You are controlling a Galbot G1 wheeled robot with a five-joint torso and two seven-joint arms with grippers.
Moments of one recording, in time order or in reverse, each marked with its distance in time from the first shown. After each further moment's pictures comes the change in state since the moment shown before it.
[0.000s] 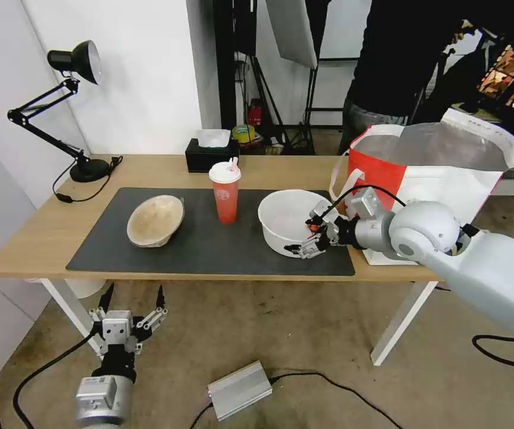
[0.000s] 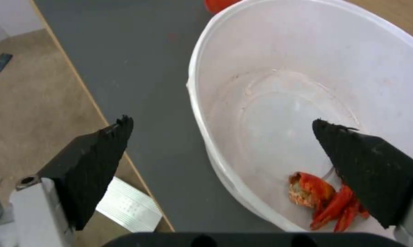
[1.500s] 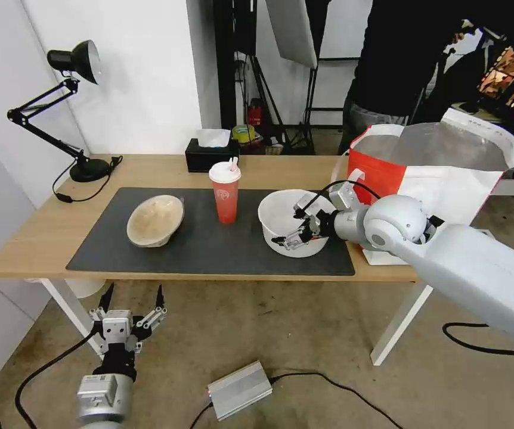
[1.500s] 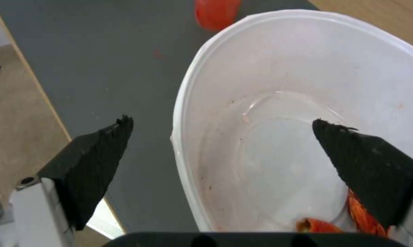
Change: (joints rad) left arm -0.014 -0.001 -0.004 0.016 -0.005 -0.001 -0.002; right arm 0.060 0.119 -0.067 -0.094 0.011 -0.007 0.076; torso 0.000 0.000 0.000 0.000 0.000
